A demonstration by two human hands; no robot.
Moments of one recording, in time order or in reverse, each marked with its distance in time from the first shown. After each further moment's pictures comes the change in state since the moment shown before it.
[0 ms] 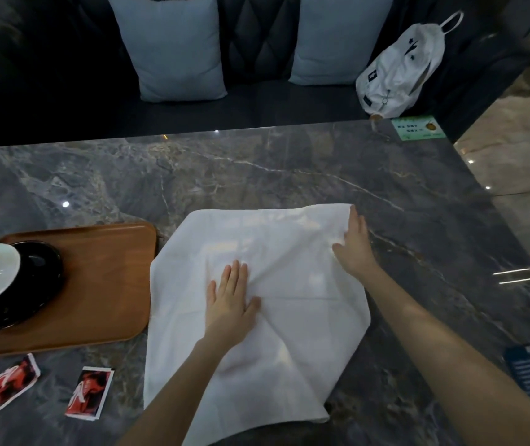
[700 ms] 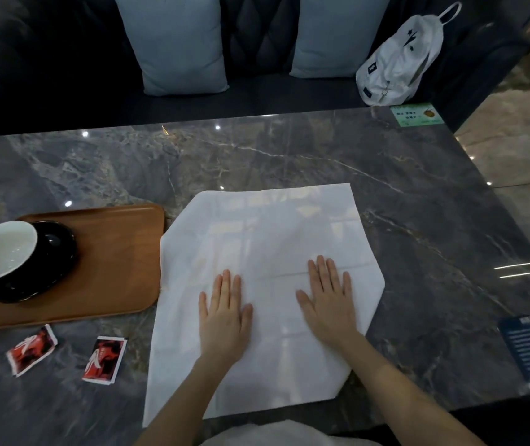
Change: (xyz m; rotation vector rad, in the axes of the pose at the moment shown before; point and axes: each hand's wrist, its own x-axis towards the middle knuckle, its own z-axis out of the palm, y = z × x) left_hand -0.067 -0.010 0.023 0.090 0.155 -0.047; right_hand -0.114 0.064 0.084 -0.554 -0.061 -0.278
